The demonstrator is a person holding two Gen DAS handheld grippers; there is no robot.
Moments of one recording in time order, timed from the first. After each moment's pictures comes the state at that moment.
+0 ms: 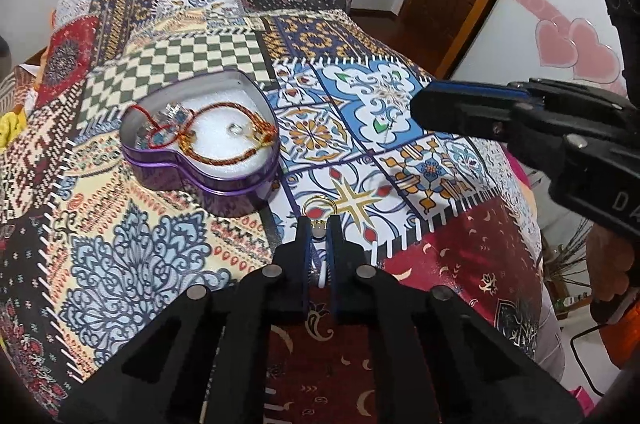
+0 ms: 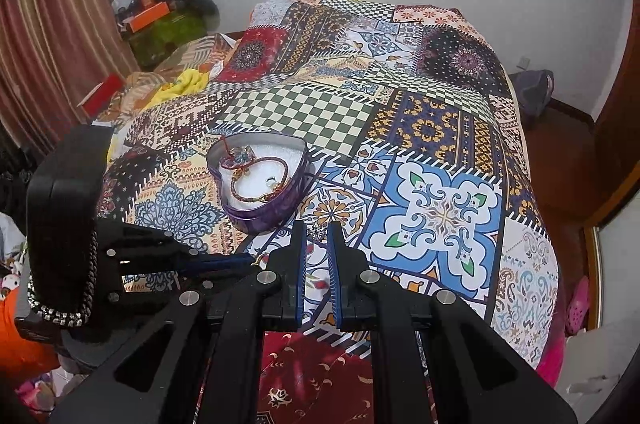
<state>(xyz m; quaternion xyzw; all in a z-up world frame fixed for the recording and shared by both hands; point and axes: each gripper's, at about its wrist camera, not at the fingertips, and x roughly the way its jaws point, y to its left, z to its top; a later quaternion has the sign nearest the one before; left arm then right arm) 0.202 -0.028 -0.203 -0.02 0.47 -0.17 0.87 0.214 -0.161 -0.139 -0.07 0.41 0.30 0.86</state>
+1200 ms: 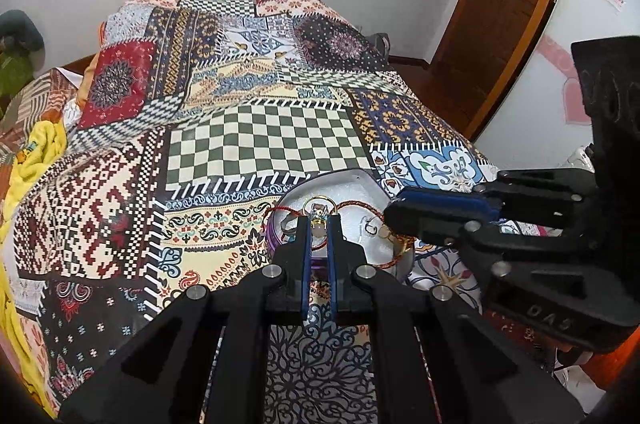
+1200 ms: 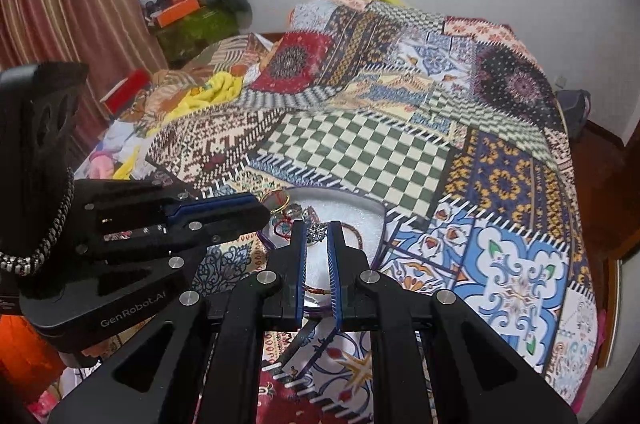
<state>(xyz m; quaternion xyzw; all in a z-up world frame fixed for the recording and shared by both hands) 0.243 0.054 -0.172 -0.06 0.41 -0.11 0.90 0.249 -0.081 -0.148 -0.08 0.42 0.35 0.83</state>
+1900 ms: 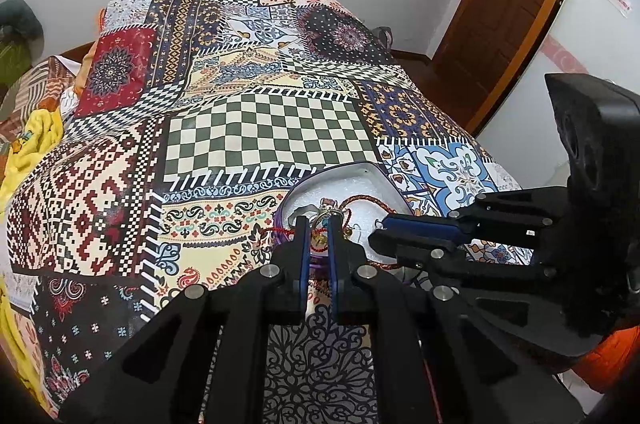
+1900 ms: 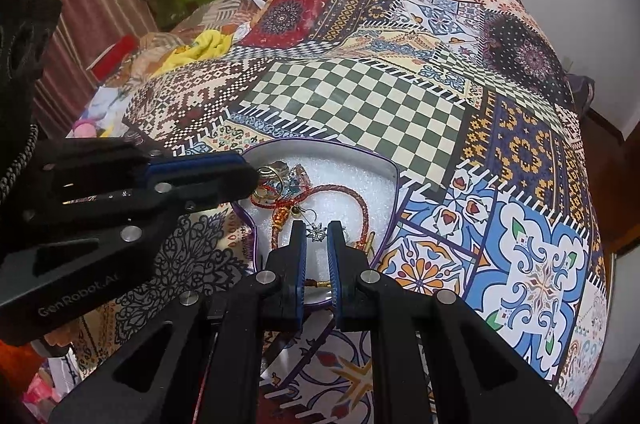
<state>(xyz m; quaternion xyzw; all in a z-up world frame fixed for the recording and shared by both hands) 0.248 0.059 -0.177 -0.07 0.43 -0.11 0.90 0.258 -0.072 -0.177 -0.12 0.46 0.34 0.81</state>
